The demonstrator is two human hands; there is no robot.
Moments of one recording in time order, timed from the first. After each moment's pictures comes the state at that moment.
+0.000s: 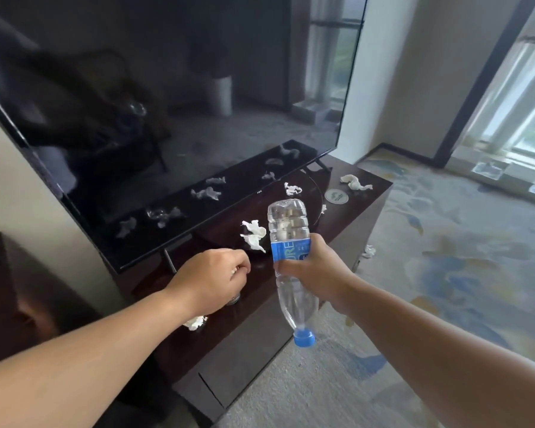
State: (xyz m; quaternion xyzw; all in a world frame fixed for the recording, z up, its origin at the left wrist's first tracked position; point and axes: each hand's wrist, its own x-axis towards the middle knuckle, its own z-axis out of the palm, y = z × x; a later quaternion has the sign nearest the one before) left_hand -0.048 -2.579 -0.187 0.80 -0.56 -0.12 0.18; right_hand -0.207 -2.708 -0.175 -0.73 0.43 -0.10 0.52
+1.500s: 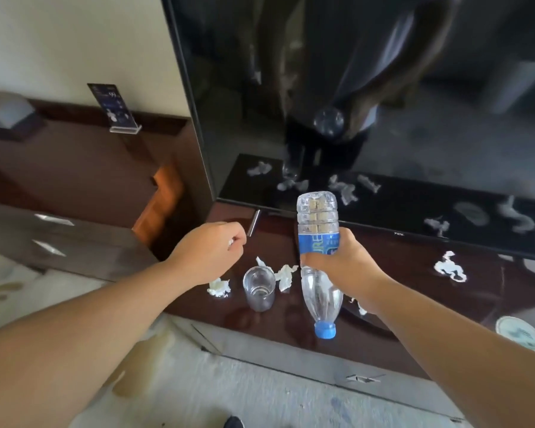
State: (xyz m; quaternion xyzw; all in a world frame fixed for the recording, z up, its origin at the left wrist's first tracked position) left_hand -0.010 -2.618 -0.238 0.97 -0.09 -0.04 0.20; right_hand -0.023 -2.863 -0.232 -0.84 0.10 0.16 0.51
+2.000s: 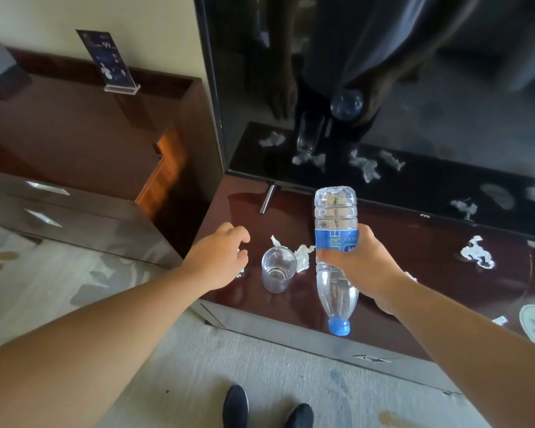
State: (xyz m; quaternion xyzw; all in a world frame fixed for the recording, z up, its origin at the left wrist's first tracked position) left_hand -0.016 -2.594 -0.317 0.98 -0.05 -0.11 0.17; right_hand -0.024 -2.843 -0.266 -0.85 0.15 0.17 0.47
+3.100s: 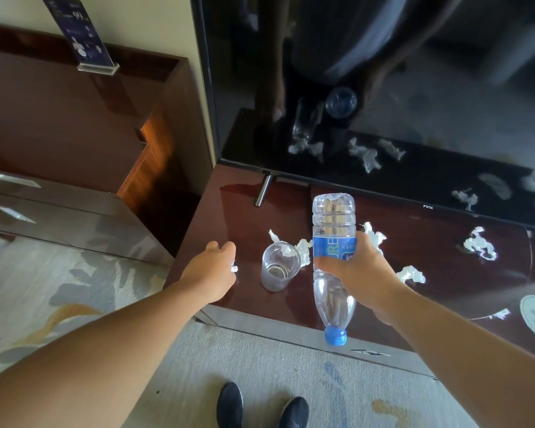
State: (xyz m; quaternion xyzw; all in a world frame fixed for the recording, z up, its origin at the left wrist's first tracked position) left_hand -0.017 -2.588 -0.375 0.97 0.00 -0.20 0.14; right_hand -0.029 -2.831 -0.291 -0.85 0.19 0.18 0.45
